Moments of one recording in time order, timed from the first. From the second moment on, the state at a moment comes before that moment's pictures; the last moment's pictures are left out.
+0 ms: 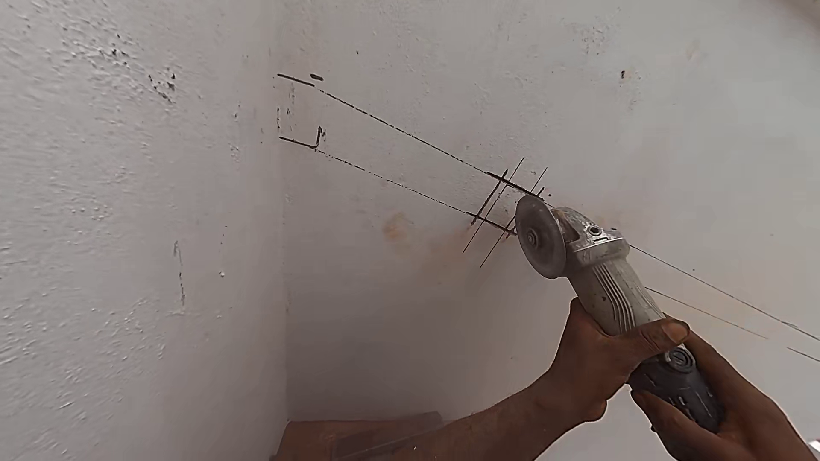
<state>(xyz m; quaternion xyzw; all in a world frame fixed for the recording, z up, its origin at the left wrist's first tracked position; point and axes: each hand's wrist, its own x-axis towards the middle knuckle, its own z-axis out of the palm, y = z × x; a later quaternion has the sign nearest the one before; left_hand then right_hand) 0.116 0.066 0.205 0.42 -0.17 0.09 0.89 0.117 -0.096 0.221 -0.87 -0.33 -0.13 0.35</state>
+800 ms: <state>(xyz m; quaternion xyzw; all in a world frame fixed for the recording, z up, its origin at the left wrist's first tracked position) 0.120 0.073 0.213 0.41 -0.14 0.06 0.90 0.127 -0.087 0.233 -0.89 -0.32 -0.13 0.30</state>
